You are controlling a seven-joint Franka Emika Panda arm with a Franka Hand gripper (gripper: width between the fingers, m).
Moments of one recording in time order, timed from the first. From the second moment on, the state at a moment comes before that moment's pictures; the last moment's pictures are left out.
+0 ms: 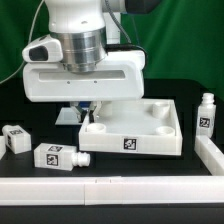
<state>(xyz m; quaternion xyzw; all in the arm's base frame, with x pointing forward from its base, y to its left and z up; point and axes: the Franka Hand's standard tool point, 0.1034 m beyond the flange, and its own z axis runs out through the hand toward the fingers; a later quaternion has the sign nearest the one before) 0.504 -0.058 0.052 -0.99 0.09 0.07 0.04</state>
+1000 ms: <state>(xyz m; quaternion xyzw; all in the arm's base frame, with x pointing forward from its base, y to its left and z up) 0.548 -0.026 0.028 -1.00 0.02 0.04 0.02</state>
